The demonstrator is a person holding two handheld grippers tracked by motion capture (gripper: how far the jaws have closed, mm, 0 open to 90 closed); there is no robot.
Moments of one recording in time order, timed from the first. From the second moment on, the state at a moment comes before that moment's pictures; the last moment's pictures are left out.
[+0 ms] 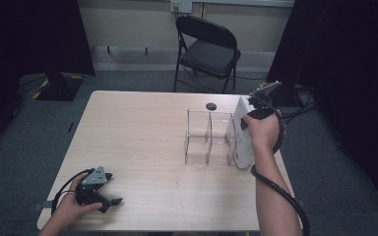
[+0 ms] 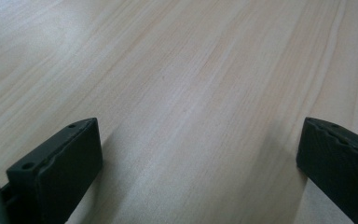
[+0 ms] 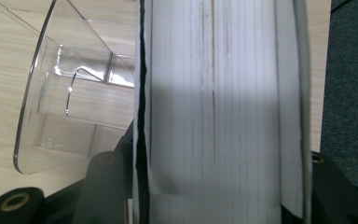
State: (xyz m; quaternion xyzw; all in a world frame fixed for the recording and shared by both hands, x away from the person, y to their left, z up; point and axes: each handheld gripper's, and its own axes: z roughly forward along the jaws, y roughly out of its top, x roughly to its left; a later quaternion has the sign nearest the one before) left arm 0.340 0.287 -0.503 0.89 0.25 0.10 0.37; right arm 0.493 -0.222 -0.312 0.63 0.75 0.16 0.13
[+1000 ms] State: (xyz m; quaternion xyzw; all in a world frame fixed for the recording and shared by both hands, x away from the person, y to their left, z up) left arm 0.341 0.287 -0.503 0.89 0.25 0.10 0.37; right arm 0.463 -0.231 -0.305 0.64 0.74 0.20 0.13
